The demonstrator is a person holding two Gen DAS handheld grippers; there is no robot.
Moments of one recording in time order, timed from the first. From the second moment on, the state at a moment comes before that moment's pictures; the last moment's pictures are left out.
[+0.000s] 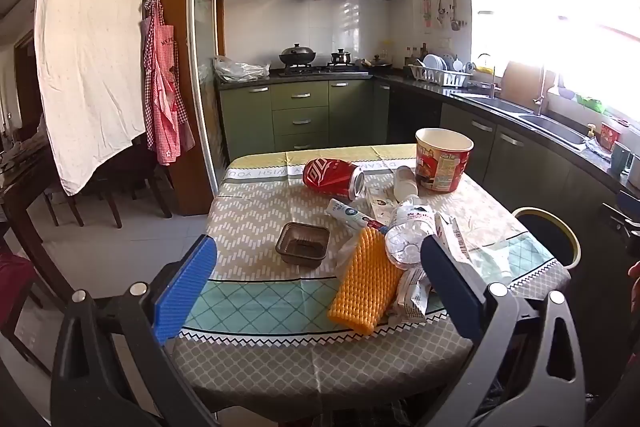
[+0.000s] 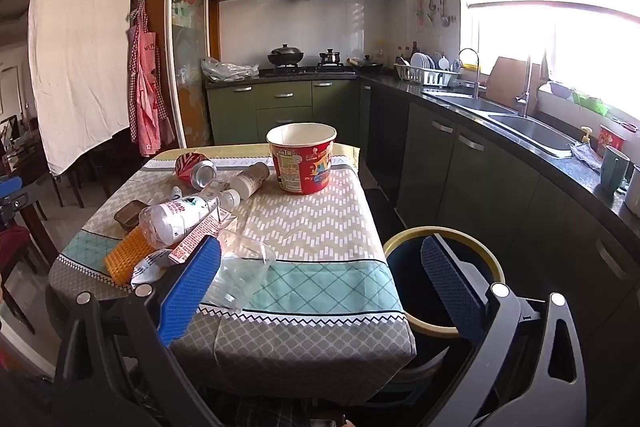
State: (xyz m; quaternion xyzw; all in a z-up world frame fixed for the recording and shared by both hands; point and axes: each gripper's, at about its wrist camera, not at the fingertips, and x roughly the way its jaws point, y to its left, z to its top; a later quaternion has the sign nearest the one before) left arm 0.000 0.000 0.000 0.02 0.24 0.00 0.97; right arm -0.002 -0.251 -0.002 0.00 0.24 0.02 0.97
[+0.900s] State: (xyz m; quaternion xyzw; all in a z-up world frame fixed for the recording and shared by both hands) left arm 0.000 0.003 -0.002 0.02 0.24 -0.01 0.97; right arm 0.001 -0.250 -0.003 0.00 0.24 0.02 0.97
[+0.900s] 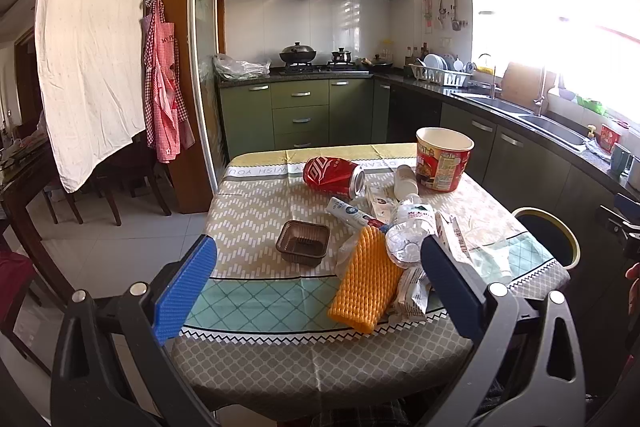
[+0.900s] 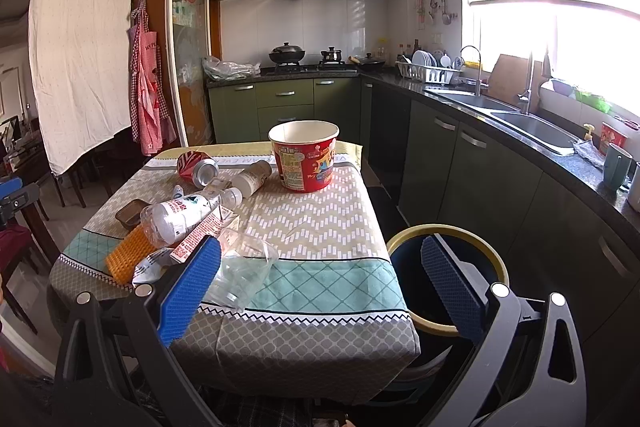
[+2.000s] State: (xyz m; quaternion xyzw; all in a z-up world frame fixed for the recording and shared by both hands) left arm -0.004 0.001 -0.018 0.02 0.24 -0.01 0.97; right arm 0.003 -0.249 -0.014 0.01 0.25 0.02 0.97
